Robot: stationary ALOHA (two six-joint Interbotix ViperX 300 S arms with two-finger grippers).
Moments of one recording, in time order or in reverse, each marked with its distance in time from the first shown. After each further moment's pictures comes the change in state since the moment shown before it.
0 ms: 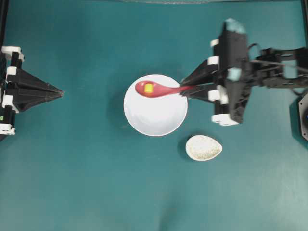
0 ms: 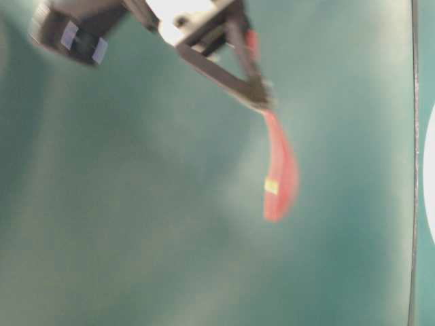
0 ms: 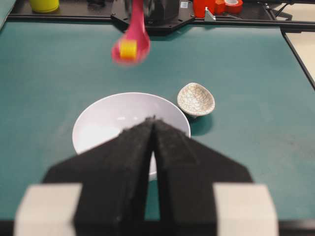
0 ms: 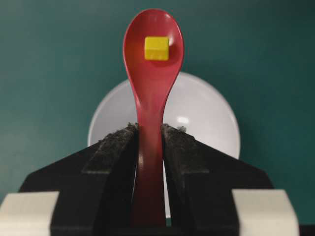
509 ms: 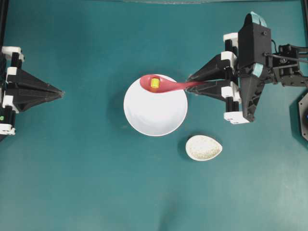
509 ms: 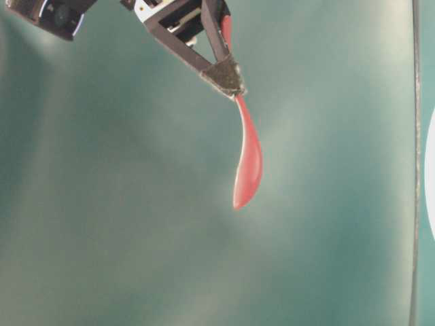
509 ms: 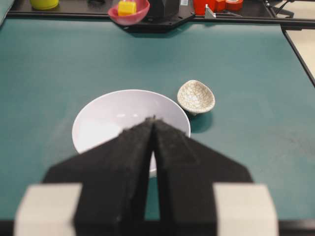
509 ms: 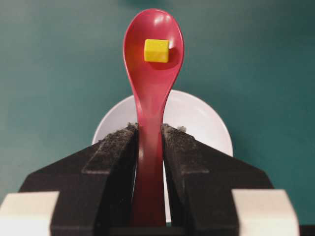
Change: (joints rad) left arm 0.000 0.000 0.000 -0.002 0.009 -0.002; right arm 0.002 -0.051 0.023 -0.002 -0.023 -0.002
